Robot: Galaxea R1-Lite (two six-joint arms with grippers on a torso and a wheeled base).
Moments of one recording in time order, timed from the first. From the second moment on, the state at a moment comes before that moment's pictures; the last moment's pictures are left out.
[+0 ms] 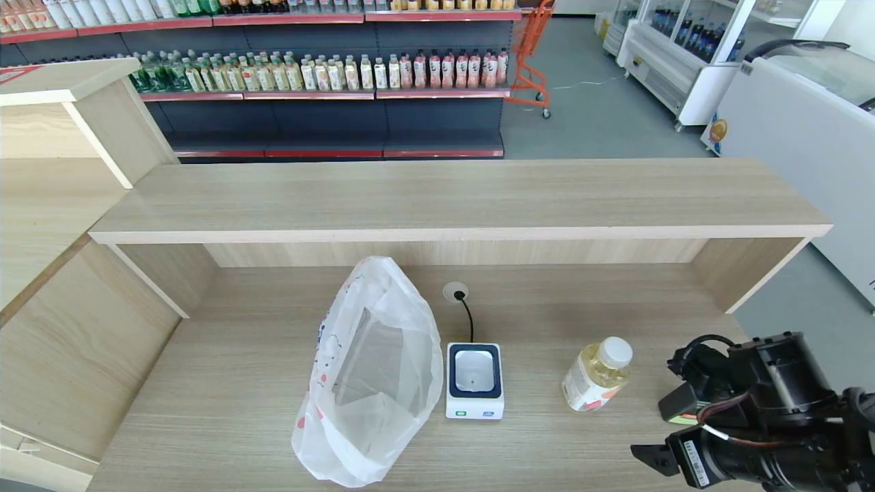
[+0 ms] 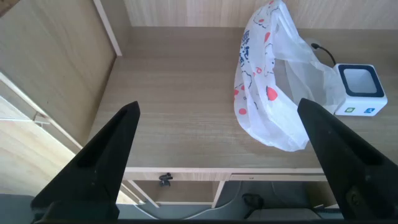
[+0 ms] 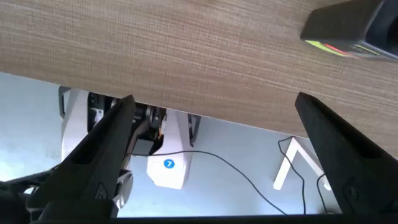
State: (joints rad) left arm 0.00 0.00 0.00 0.00 -0.02 -0.01; right arm 0.32 1.60 -0.37 -0.36 -0.09 0.00
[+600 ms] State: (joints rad) left arm 0.00 0.00 0.00 0.00 -0.02 -0.01; right arm 0.38 1.99 -0.35 -1.00 -0.19 0.06
